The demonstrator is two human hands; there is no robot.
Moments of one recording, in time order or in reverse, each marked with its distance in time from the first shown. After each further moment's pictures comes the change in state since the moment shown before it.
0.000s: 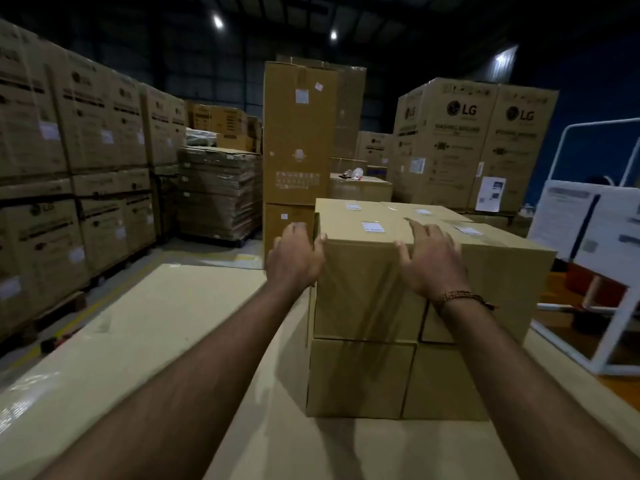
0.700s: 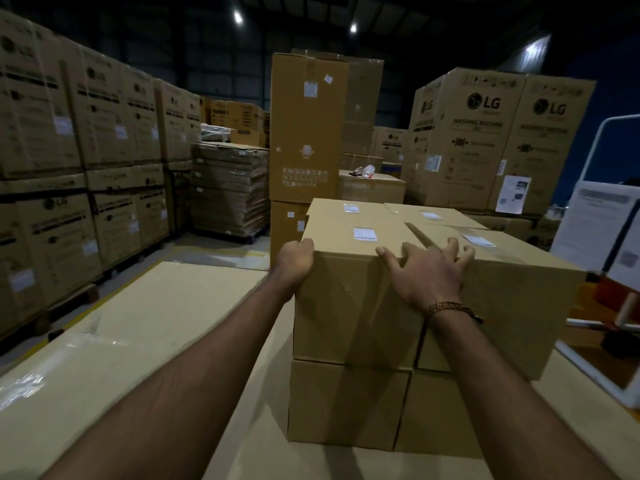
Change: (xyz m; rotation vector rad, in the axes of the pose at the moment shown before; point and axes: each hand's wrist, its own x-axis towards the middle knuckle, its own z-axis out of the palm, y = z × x) left_hand 0.045 0.021 0.059 -0.555 -0.252 -0.510; right_hand 0.055 0.038 0.045 -0.218 -0.177 0.105
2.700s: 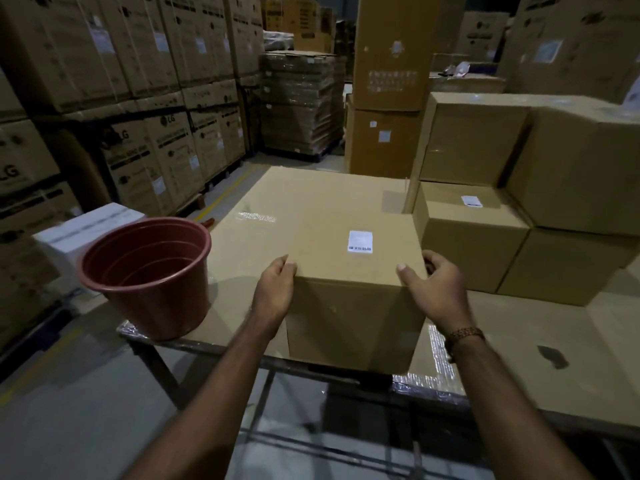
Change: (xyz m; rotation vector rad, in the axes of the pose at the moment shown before) left_hand -0.314 -0.246 -0.325 0.002 0.153 -0.112; right_hand -0.395 -0.183 0.027 1.078 -0.204 0.079
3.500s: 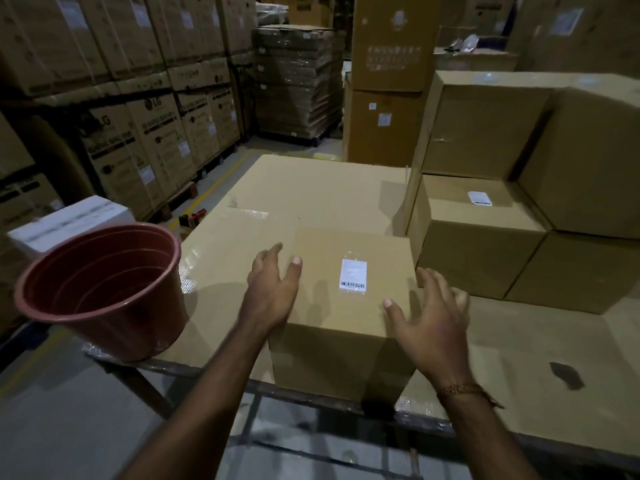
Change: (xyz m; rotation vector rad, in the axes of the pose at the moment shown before) left_hand 0.075 -0.013 0.038 0.366 0.024 0.117; right_hand 0.016 0.054 0.021 -0.465 0.021 -0.098
